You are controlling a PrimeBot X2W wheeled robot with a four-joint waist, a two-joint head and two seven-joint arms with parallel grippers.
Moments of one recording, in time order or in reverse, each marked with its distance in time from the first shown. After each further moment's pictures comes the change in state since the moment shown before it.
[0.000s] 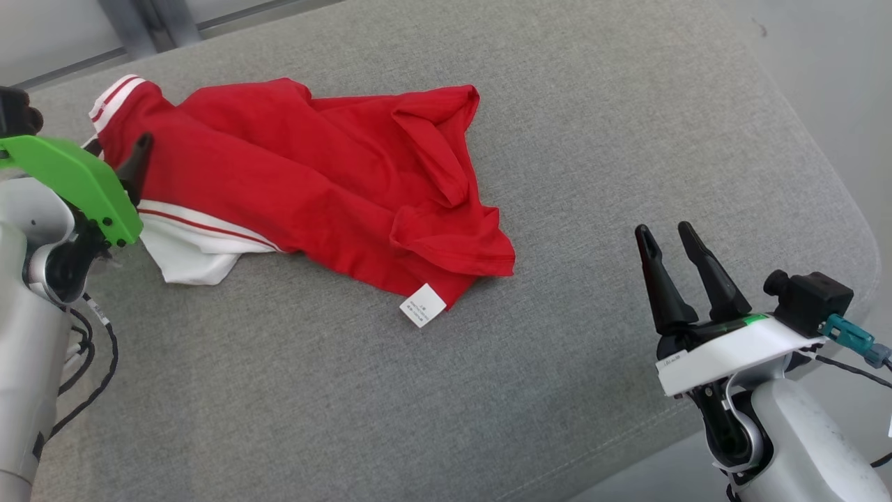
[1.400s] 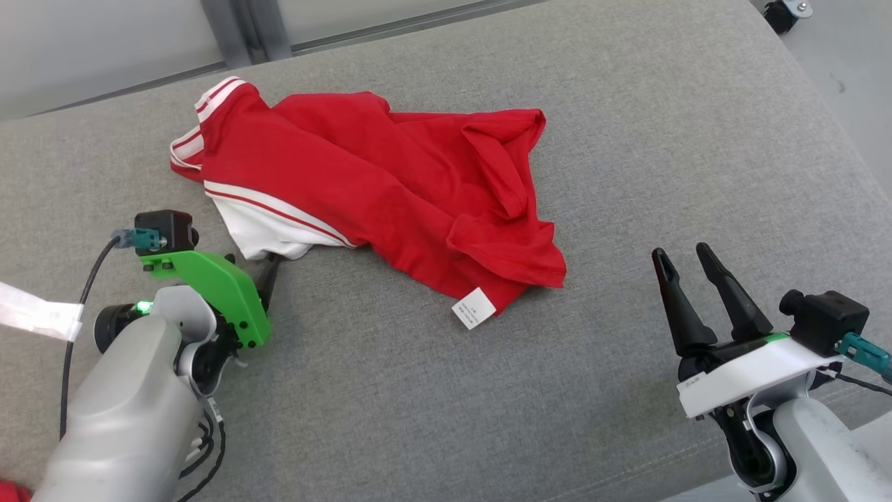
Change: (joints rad) left arm 0.168 -0.169 -0.161 0.082 -0.045 0.046 -0.122; right arm 0.057 -0.066 0.003 -0.017 -0.013 0.000 0.000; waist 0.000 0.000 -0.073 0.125
